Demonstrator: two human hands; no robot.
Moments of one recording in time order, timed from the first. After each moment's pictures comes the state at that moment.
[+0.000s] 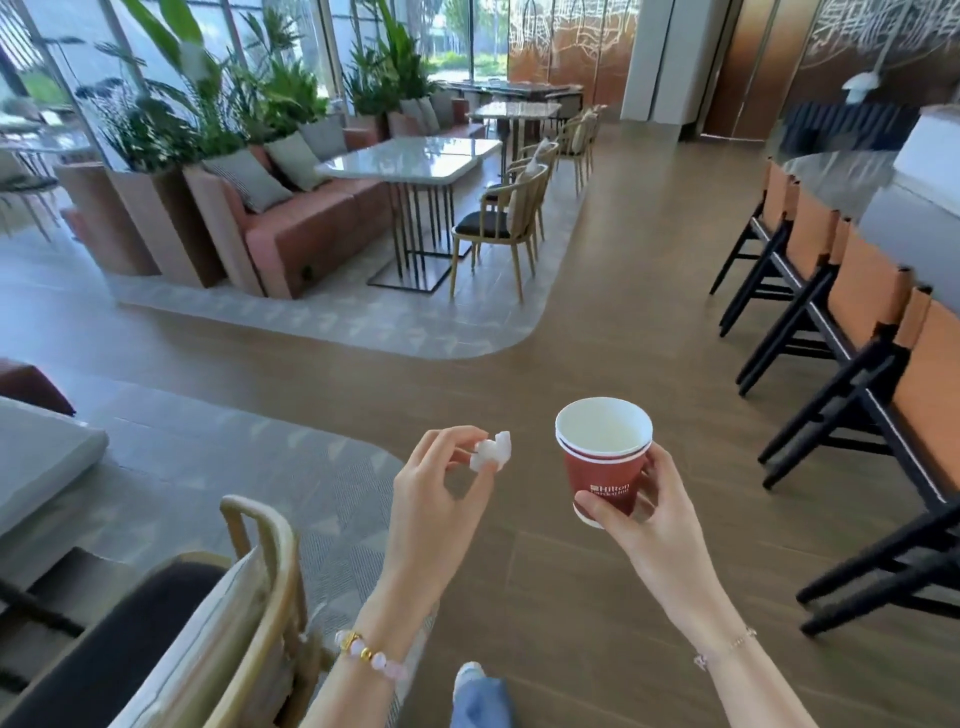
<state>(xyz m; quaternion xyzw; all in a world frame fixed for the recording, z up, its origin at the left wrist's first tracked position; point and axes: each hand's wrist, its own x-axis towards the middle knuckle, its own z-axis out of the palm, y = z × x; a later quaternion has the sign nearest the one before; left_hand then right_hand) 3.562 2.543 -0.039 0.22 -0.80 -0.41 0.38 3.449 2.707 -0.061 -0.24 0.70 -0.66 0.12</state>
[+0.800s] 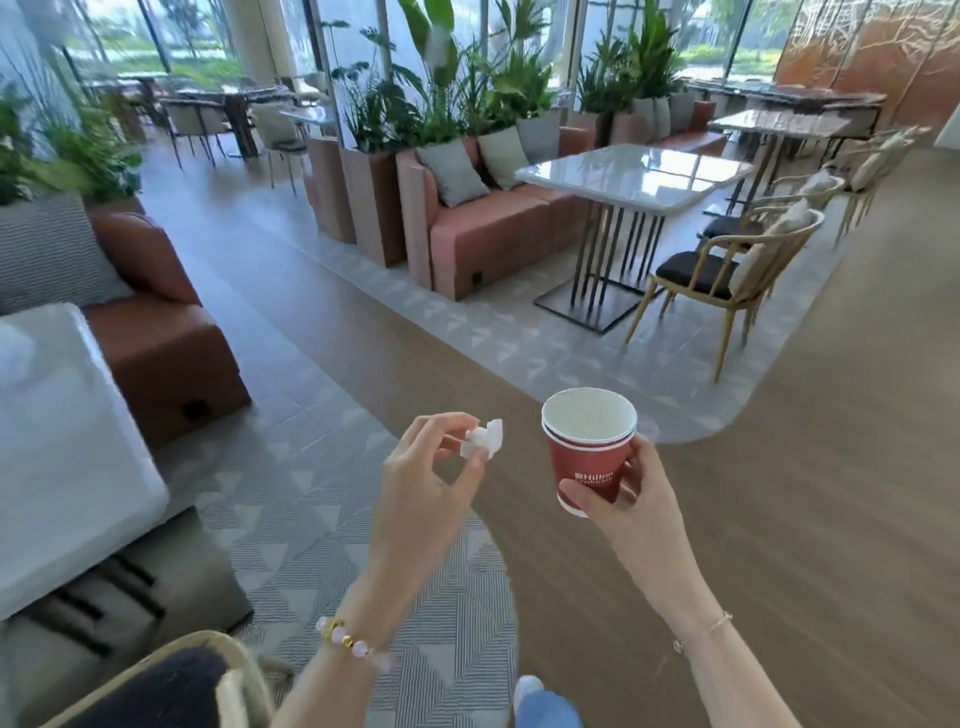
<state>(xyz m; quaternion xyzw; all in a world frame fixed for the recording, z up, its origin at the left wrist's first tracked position) 3.355 2.164 -0.024 0.40 -0.73 -0.31 0.46 3.179 2.247 -0.060 -0.39 0.64 -0.60 0.27</state>
